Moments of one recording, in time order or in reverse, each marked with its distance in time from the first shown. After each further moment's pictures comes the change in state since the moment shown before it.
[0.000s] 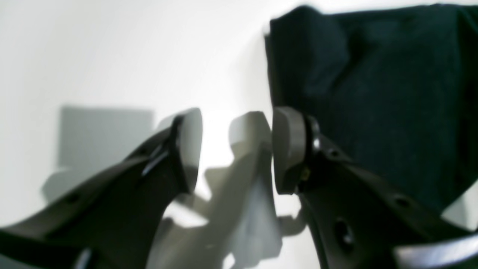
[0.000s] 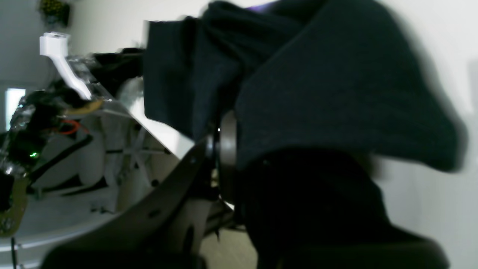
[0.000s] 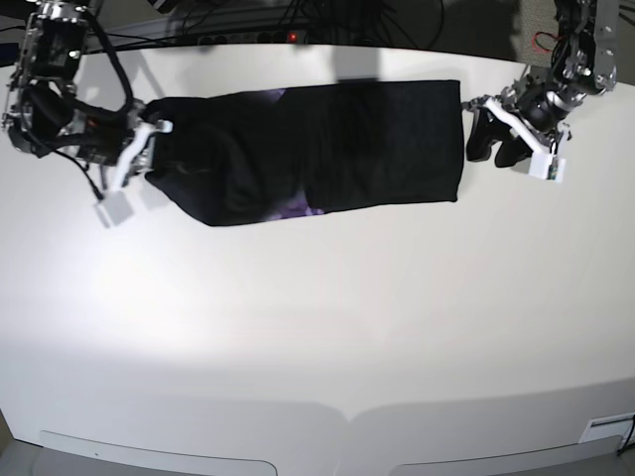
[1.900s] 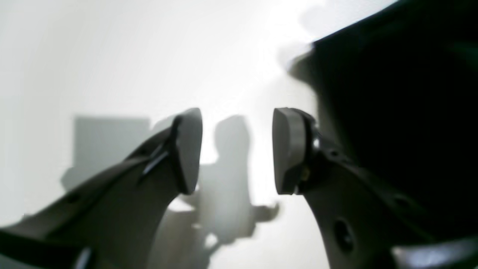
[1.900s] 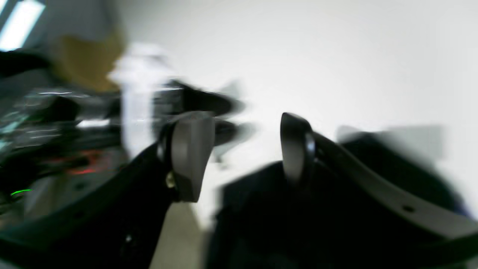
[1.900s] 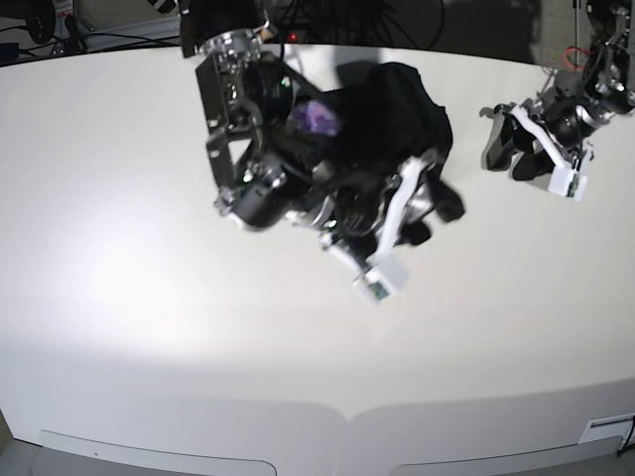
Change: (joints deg) left arm -0.3 -8.1 -0.2 8.9 -7.1 -0.4 7.9; right arm 16.2 -26.8 -37.4 2.3 -37.2 -9.2 15.8
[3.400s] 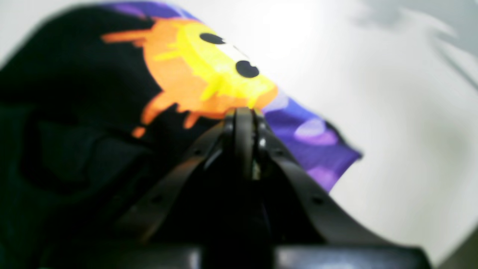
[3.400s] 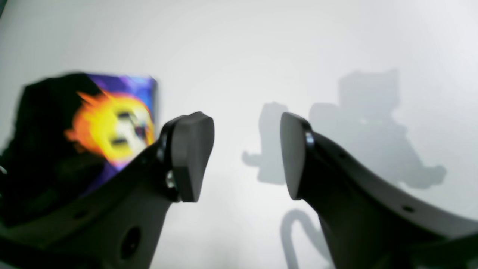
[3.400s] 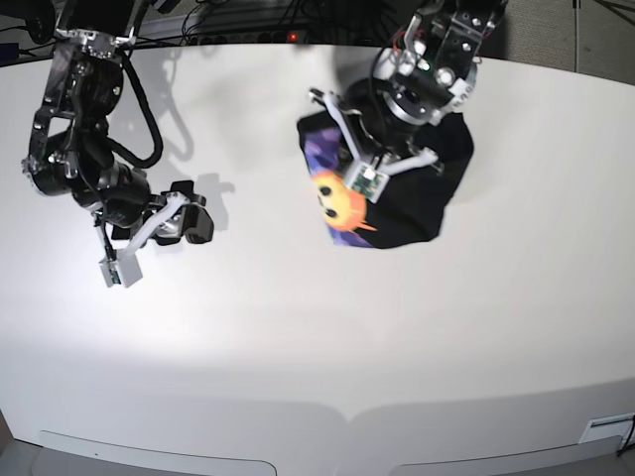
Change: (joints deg) left arm -5.9 23.3 27.8 7.5 38.0 22.4 4.5; right arm -6.5 20.2 33.3 0.0 4.6 -0.6 -1.4
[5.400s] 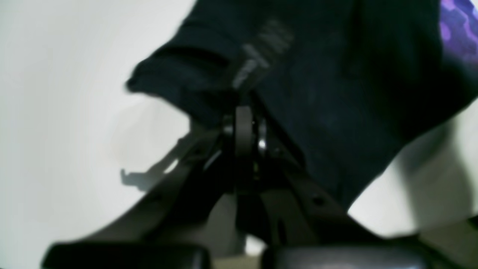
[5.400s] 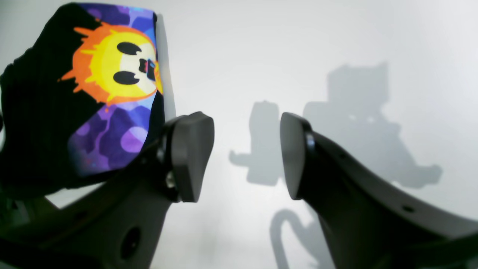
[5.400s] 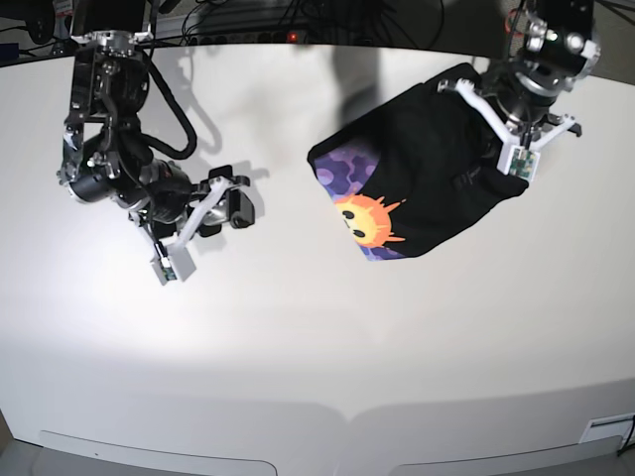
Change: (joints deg) left arm 16.1 -9.2 -23.9 17.6 -8.1 -3.3 8.9; right arm 0.0 -0.3 -10.6 0.0 -3.7 0.0 0.8
